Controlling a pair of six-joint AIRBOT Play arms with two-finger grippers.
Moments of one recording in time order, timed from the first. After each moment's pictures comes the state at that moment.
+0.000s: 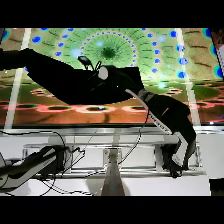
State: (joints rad) left arm 0.23 -1.10 1.24 0.82 -1.18 -1.12; right arm 0.71 -1.94 1.79 -0.98 0.95 1.54
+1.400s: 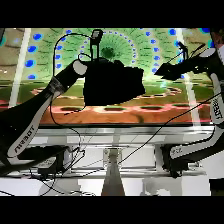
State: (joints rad) left arm -0.52 -1.50 1.25 0.74 -0.49 -1.08; right arm -0.20 -1.67 1.34 -0.86 1.30 1.14
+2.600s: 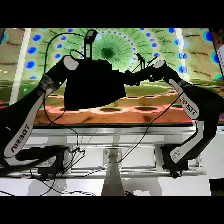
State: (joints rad) left arm -0.42 -1.46 1.25 0.78 -0.62 -1.08; right arm 0.17 -1.84 1.31 -0.55 1.03 1.15
